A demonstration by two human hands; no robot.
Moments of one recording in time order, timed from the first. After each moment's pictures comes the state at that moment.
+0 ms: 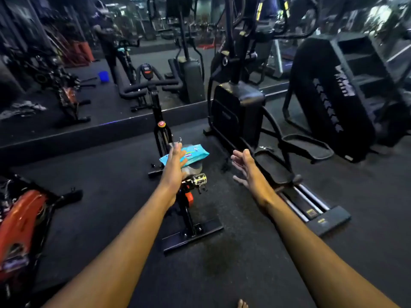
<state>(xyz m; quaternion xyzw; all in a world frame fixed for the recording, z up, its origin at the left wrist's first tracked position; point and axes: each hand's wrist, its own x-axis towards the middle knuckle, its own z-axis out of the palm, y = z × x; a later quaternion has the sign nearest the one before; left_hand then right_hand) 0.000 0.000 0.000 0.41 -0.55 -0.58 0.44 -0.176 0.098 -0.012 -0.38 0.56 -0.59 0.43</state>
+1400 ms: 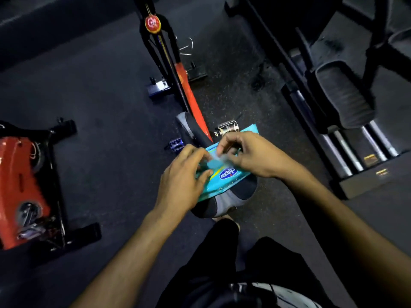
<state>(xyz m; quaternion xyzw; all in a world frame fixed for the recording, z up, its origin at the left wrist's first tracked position) -0.023 -0.343 -0.184 0.49 -0.82 -0.28 0.09 -0.234 -0.331 -0.192 -0.57 0.59 -0.26 0.50</state>
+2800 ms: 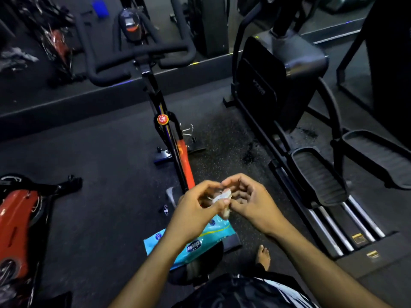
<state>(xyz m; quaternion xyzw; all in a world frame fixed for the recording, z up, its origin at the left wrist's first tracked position) -0.125 -0.359 -0.097 0.44 -0.64 -0.58 0.25 -0.303 -0.312 -0.100 -0.45 0.54 -0.49 0.52</state>
